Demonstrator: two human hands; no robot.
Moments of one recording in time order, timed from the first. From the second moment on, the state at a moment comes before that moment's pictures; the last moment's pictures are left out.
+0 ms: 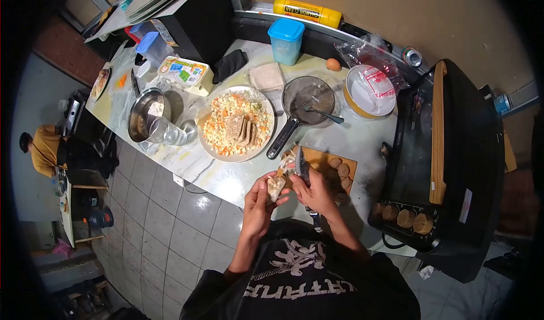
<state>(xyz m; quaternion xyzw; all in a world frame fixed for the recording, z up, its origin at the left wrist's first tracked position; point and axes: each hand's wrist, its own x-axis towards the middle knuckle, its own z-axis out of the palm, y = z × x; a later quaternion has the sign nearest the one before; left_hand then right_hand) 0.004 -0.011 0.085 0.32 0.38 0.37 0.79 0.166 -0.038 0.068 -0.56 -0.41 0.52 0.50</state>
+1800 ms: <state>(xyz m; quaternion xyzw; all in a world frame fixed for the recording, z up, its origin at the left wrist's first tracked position) 0.002 -0.007 0.064 0.50 0.42 0.25 0.72 0.182 -0.035 0.041 -0.41 -0.35 0.73 0.42</state>
